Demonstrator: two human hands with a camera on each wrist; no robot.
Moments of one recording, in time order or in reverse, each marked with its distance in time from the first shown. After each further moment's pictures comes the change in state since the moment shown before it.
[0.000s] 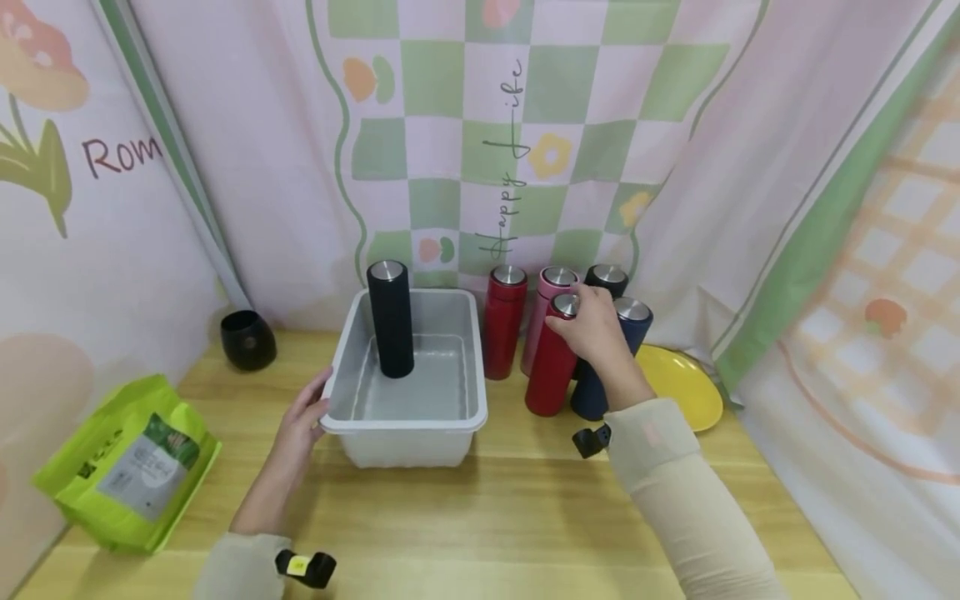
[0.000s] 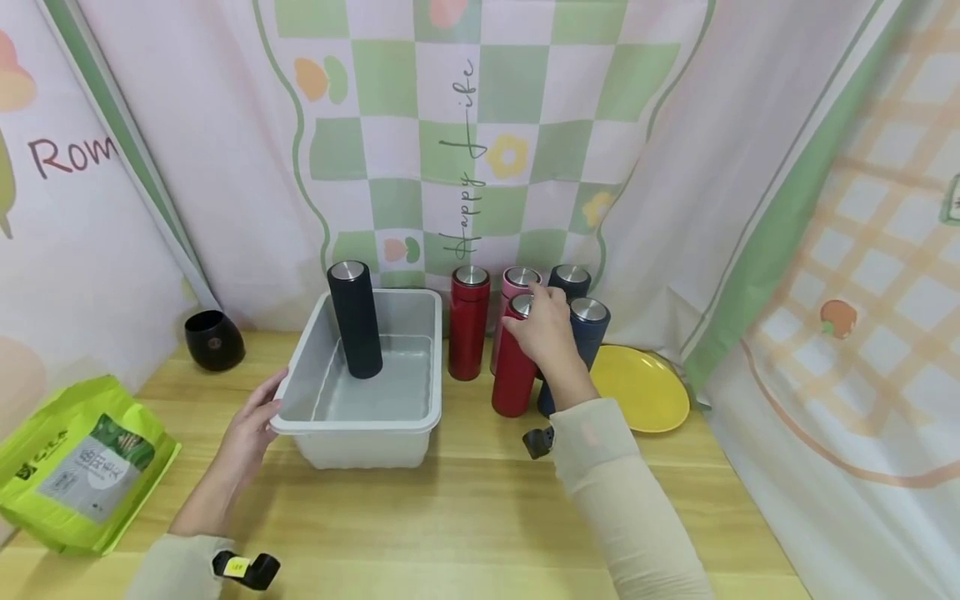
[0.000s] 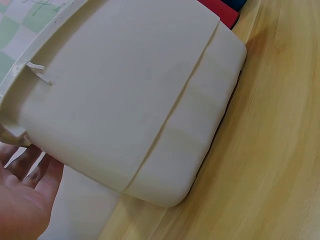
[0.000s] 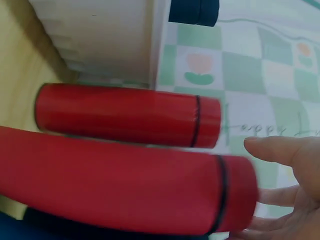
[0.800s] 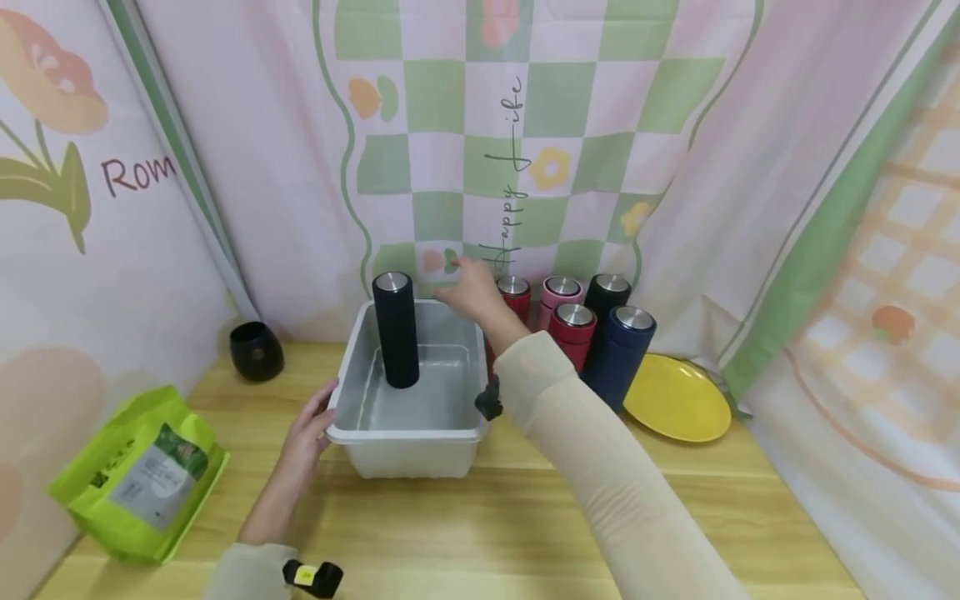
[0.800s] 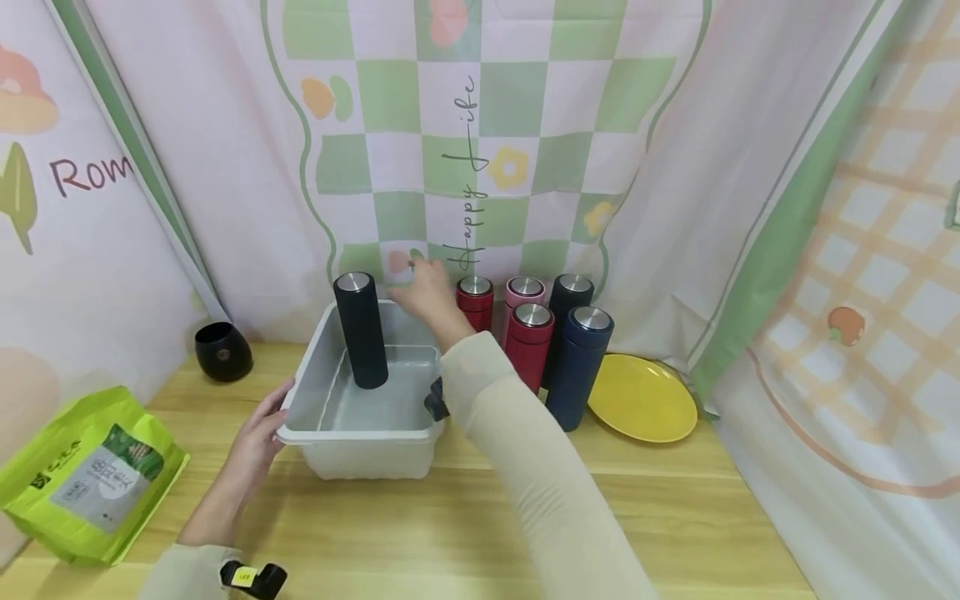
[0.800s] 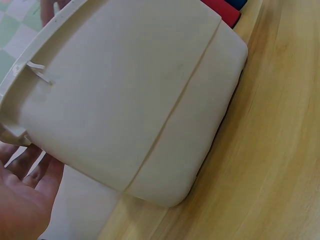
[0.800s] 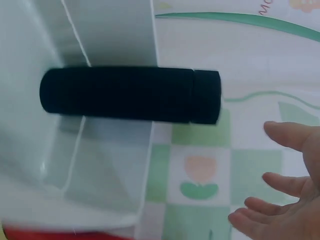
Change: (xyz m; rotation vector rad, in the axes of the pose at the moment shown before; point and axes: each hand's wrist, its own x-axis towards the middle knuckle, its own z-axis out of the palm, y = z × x) left_hand -0.002 0.000 0.001 0.015 0.005 -0.010; right_hand 0.043 -0.129 0.070 0.083 -0.144 -0.176
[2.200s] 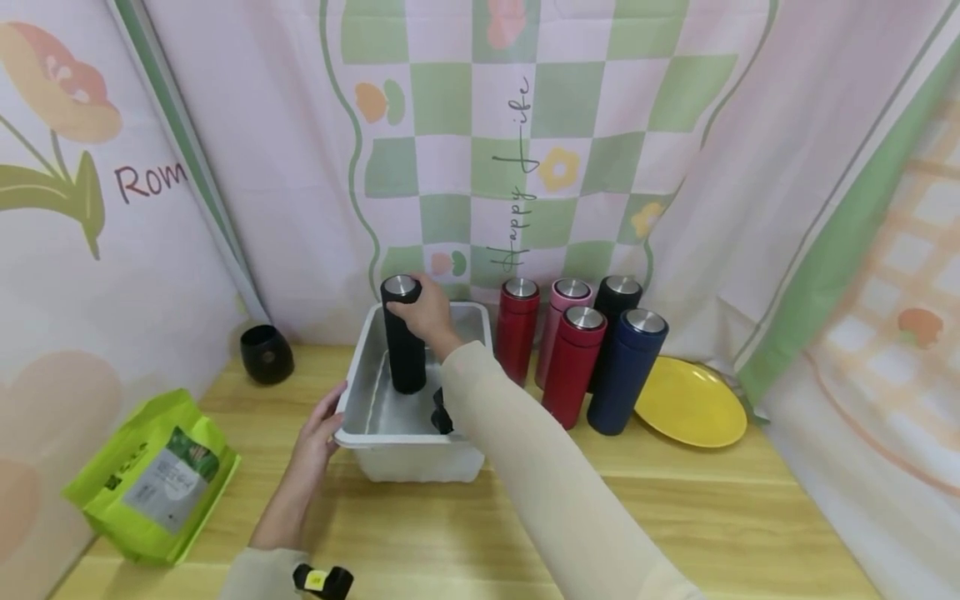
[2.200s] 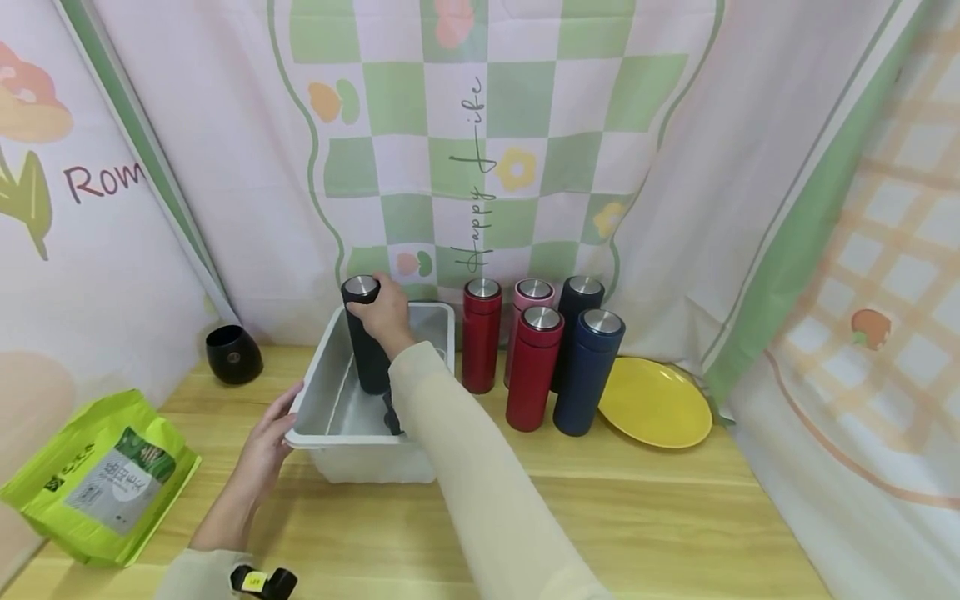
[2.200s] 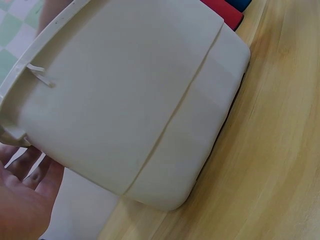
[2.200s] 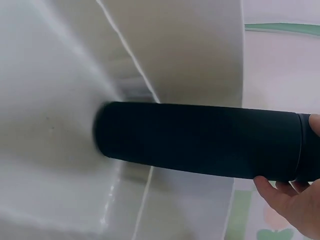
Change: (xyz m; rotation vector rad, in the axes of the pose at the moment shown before) left_hand 0.000 -0.005 0.002 0.009 0.027 0.026; right_hand 0.029 -0.015 0.095 0.233 0.122 -0.019
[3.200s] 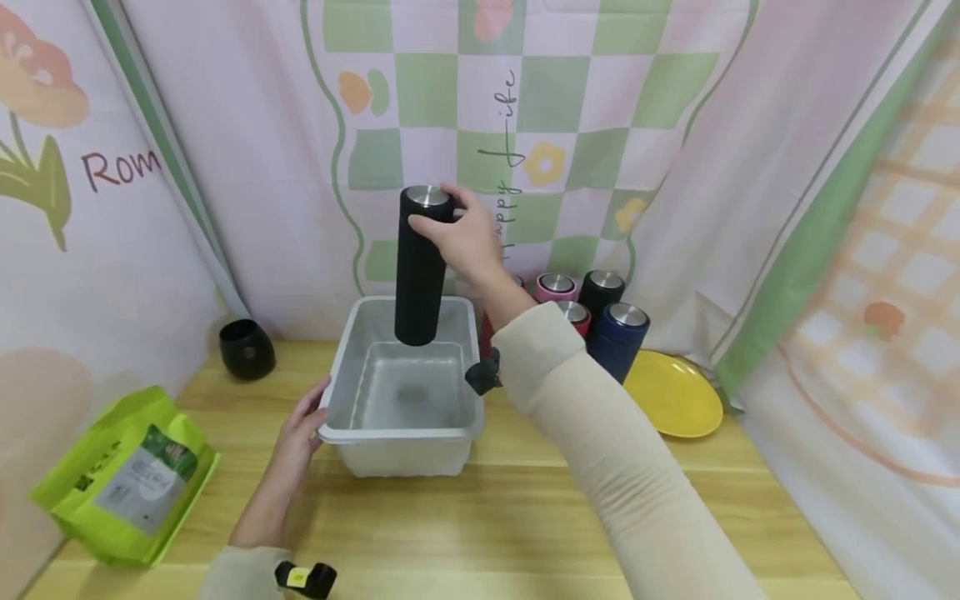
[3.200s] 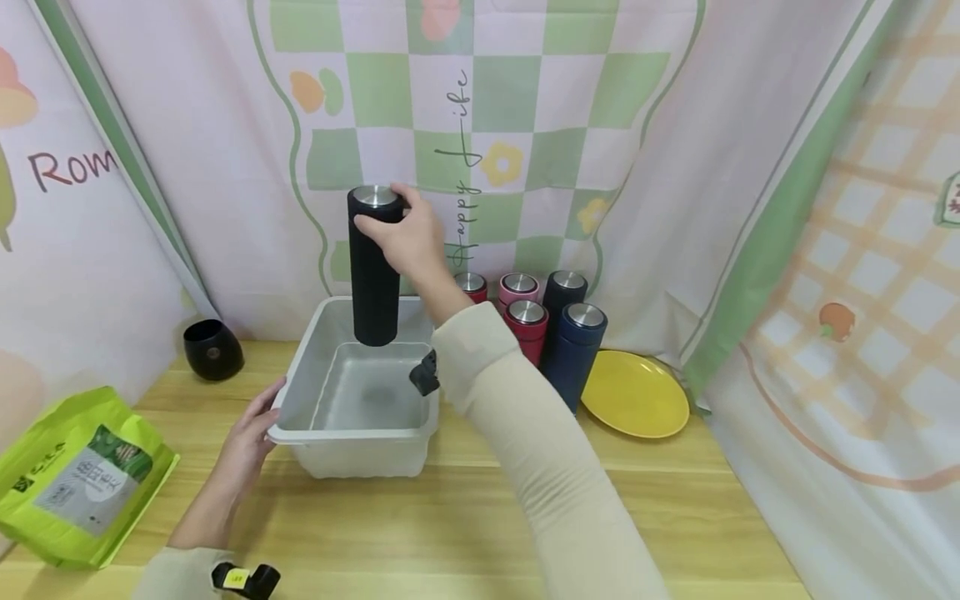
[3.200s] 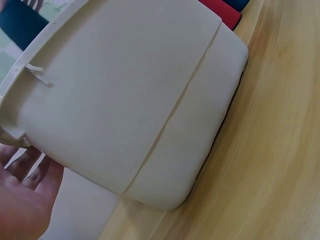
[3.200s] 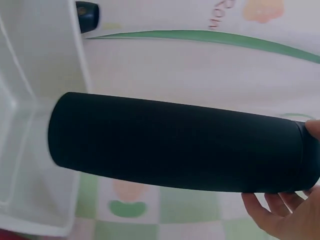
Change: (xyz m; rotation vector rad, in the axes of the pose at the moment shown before) left_hand -0.003 0.004 0.001 -0.010 0.005 -0.006; right_hand -0.021 -0.068 -0.130 0.165 0.142 -0.064
